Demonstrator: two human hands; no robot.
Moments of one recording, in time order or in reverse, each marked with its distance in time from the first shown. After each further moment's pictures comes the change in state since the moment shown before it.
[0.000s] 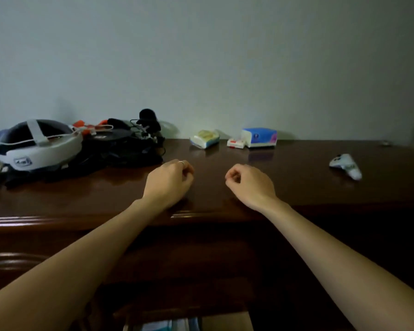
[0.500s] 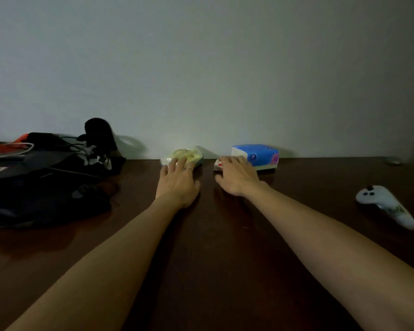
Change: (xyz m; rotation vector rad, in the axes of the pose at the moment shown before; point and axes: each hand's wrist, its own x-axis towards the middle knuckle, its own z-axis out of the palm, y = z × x) left_hand 0.216 -0.031 0.189 0.136 -0.213 -0.001; right_hand 0.261 0.092 0.064 -0.453 -0.042 0.023
